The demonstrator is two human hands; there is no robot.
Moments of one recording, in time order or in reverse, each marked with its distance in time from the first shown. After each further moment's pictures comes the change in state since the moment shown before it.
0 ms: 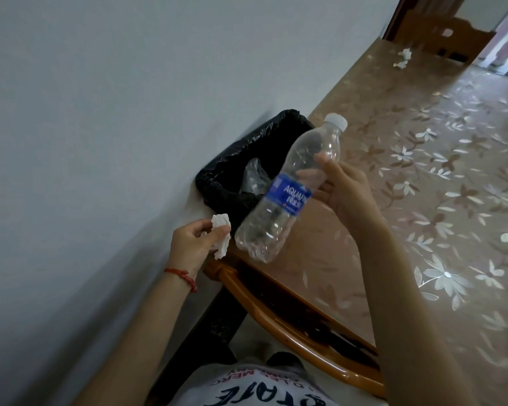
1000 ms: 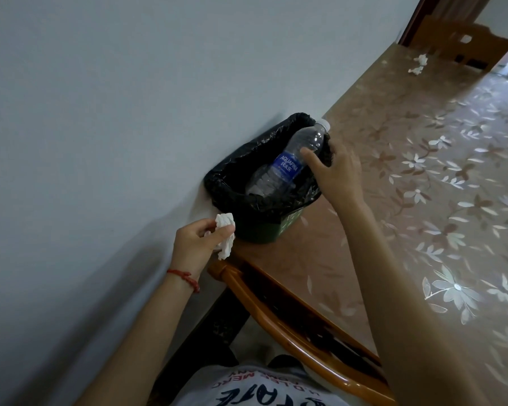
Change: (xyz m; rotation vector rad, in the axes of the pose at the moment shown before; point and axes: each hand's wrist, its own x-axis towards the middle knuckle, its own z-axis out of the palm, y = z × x) left_hand -0.005 0.007 -0.001 0.010 0.020 0.021; right_hand 0.063 0.020 0.006 -0.872 0.277 -0.123
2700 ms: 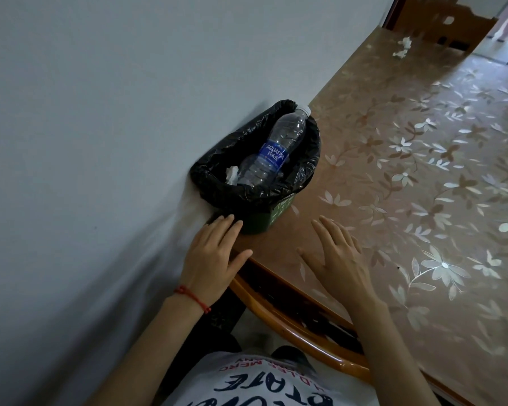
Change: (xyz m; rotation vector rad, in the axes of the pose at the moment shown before) left_hand -0.024 -0.028 0.015 1.048 -0.176 0.661; right_hand -0.136 0.087 0.003 -0.527 -0.160 -0.257
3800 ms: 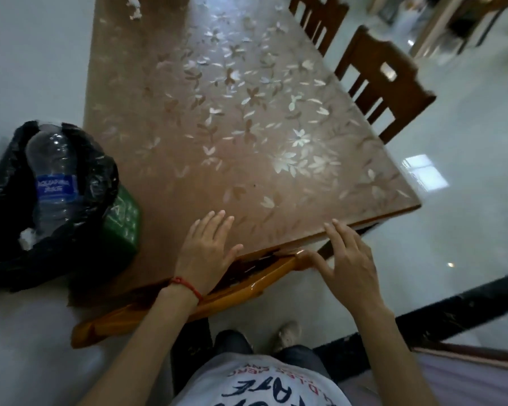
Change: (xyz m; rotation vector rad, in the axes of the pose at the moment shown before) left_hand 0.021 0.134 0.075 0.083 -0.367 0.787; right_hand -0.228 0.040 -0.019 0.005 0.181 0.920
